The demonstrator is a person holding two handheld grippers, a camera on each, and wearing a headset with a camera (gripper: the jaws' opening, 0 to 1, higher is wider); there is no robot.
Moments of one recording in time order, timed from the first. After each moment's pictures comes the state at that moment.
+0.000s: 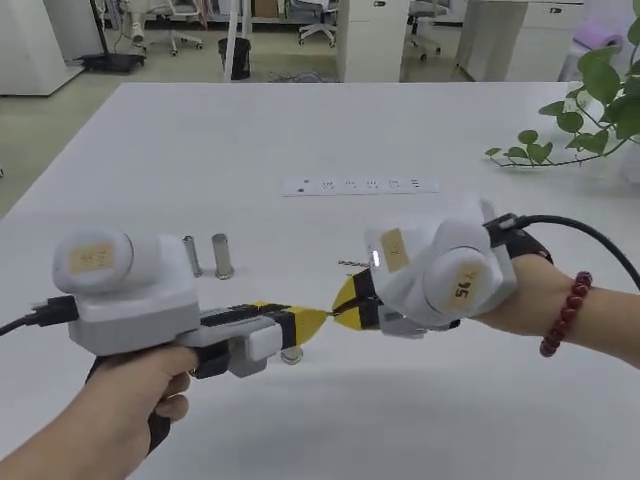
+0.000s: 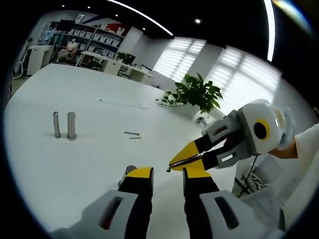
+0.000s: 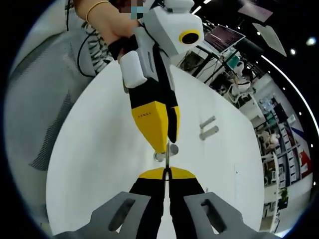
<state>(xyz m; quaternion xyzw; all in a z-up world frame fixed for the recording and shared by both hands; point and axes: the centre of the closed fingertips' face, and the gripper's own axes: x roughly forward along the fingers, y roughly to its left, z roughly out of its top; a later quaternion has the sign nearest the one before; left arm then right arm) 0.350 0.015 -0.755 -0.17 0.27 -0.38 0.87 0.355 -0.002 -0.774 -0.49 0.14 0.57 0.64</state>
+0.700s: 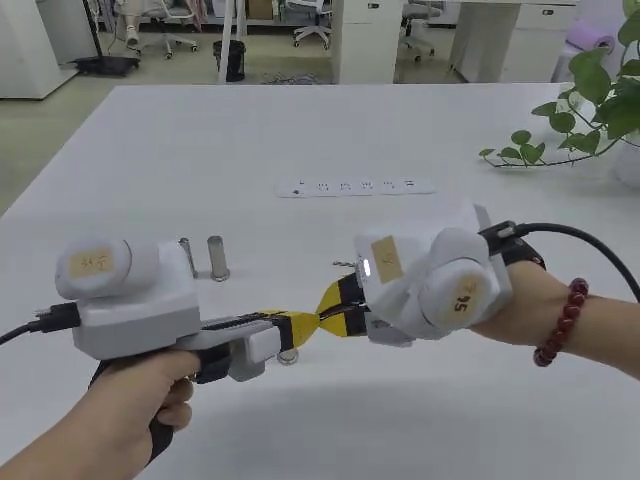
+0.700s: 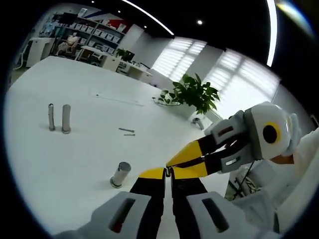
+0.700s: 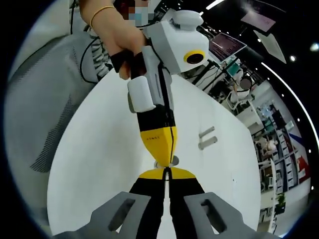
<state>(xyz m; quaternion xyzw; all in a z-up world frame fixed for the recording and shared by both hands) 0.345 0.007 -0.755 -0.20 0.28 -0.39 0.86 0.343 0.009 -0.761 -0.49 0.11 0.58 0.64</state>
